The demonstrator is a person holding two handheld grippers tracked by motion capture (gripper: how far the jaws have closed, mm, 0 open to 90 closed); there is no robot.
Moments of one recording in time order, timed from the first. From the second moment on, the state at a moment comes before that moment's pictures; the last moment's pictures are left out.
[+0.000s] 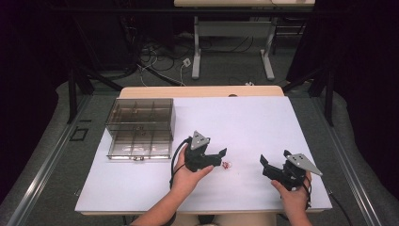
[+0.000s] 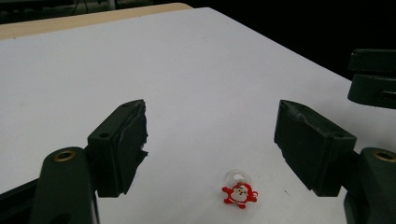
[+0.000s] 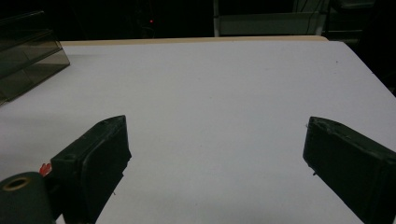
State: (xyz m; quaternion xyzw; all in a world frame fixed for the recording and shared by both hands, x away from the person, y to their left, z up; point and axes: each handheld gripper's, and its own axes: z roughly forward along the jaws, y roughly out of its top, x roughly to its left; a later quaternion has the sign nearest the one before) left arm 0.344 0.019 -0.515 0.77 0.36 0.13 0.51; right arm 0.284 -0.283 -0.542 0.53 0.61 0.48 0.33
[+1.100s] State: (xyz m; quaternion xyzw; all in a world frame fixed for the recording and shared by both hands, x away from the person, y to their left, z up) left arm 0.341 -0.004 -0.547 0.80 0.37 0.08 0.46; right arm 0.284 -0.283 -0.543 0.54 0.61 0.48 0.33
